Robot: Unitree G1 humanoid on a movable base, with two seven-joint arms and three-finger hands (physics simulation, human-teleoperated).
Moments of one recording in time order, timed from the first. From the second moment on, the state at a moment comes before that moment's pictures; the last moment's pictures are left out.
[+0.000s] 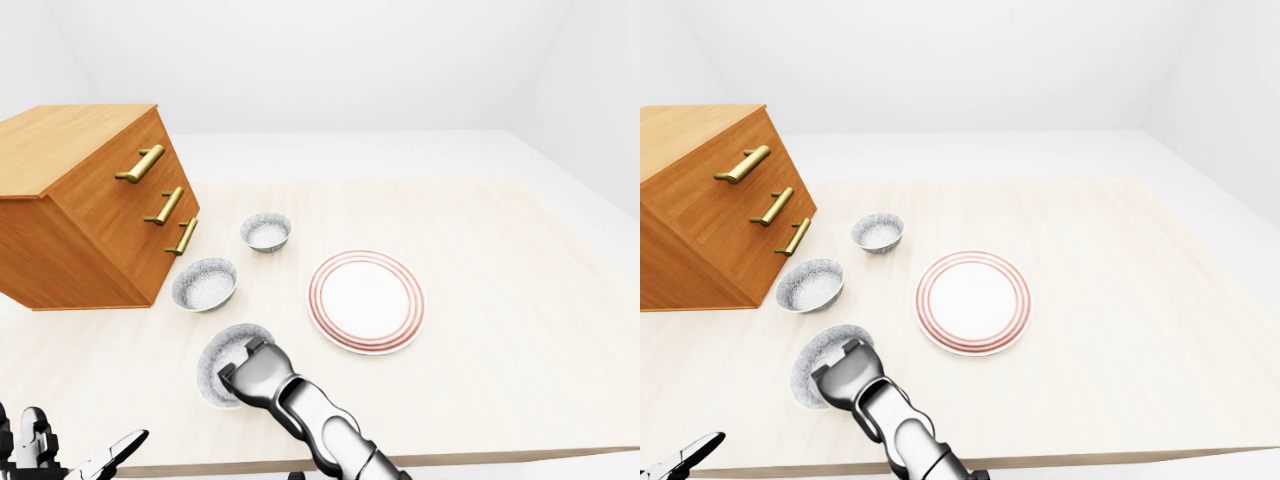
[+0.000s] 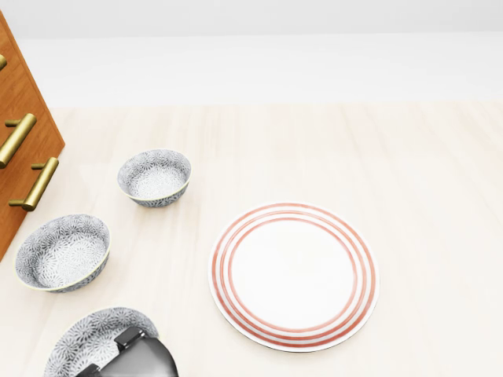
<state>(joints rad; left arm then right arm) 0.41 -0.19 0.88 -0.28 -0.26 -0.09 -0.29 -0.13 0.30 0.66 0.37 -1.57 -0.09 0.33</state>
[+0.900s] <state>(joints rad) 0.41 -0.19 0.87 -0.25 -0.25 -0.09 -0.29 -0.04 0.19 0.64 0.21 -1.60 -0.09 0.23</state>
